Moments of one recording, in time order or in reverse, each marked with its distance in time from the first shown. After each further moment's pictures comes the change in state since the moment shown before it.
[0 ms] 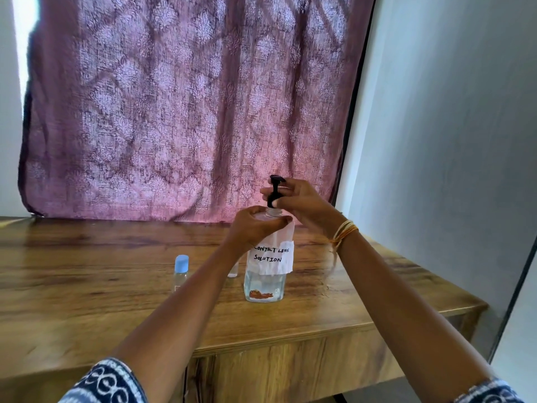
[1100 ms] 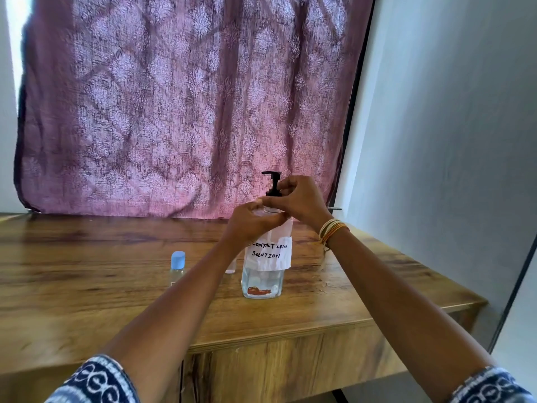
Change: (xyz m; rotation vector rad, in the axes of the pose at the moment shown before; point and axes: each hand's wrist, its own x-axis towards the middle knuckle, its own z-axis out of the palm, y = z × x) left_hand -0.002 0.002 0.002 -0.037 -0.022 -0.008; right_hand -0.001 0.004 0.004 -0.492 0.307 -0.093
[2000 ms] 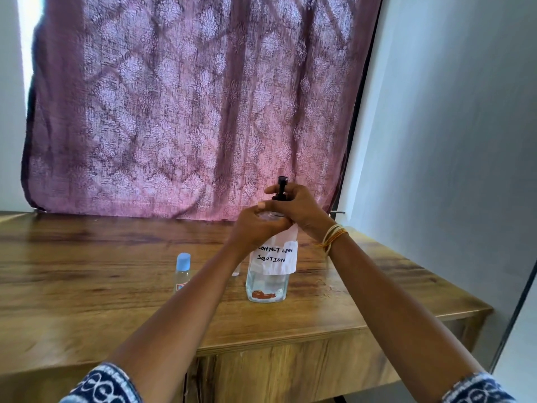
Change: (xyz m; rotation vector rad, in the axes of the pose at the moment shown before) left_hand -0.004 0.004 -0.002 0.059 0.008 0.035; right_hand -0.001 -0.003 0.009 0.405 -0.230 0.054
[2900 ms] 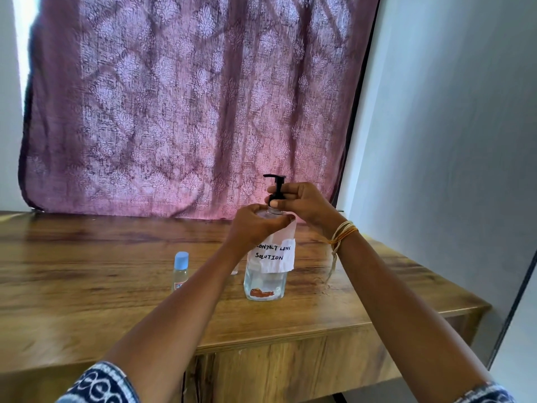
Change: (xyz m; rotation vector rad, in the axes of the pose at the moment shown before) left_hand 0.004 -0.006 0.002 0.054 0.084 -0.030; right_hand 0.000 0.003 -0.013 0.035 -0.031 0.002
